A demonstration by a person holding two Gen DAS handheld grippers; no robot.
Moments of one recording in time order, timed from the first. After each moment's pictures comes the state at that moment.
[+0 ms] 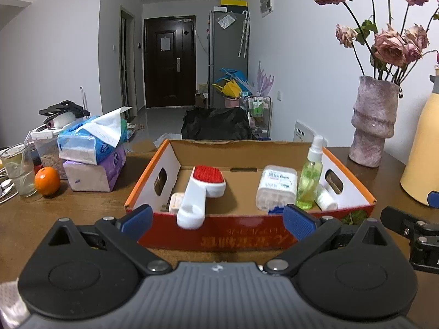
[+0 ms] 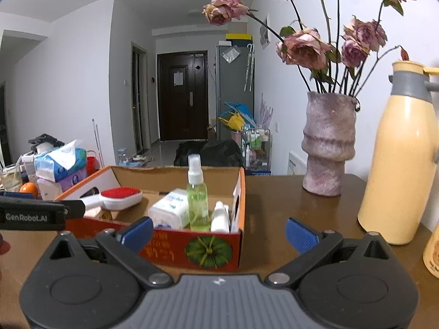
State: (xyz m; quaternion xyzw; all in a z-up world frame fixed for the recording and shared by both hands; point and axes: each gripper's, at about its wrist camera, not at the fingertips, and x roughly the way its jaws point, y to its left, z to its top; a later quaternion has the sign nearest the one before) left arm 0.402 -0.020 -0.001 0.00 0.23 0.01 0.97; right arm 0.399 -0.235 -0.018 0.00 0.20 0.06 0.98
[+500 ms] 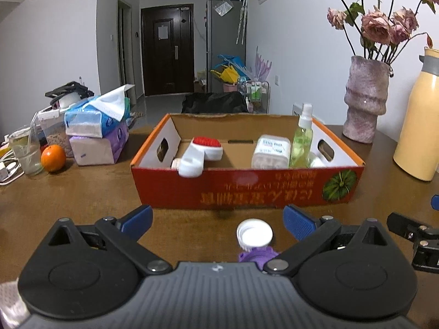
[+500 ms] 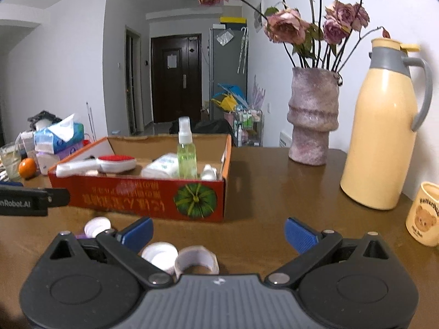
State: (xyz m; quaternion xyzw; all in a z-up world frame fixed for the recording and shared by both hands) left arm 0.364 -0.024 -0.020 0.00 0.26 0.01 0.96; right arm 0.357 -0.249 -0.042 -0.01 0.24 0.04 0.97
